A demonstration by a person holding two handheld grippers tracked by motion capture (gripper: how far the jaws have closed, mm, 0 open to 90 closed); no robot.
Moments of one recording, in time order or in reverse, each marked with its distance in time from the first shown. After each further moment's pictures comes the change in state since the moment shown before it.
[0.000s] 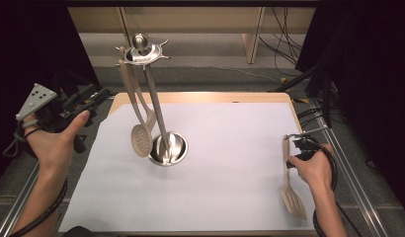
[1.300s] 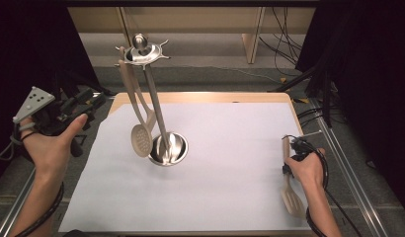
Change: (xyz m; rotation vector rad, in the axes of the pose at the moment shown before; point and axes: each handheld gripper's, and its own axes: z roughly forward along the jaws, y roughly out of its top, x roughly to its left) left arm -0.001 -0.003 -0.005 0.031 0.005 -0.001; right arm -0.006 0.006 0.040 0.099 0.035 0.205
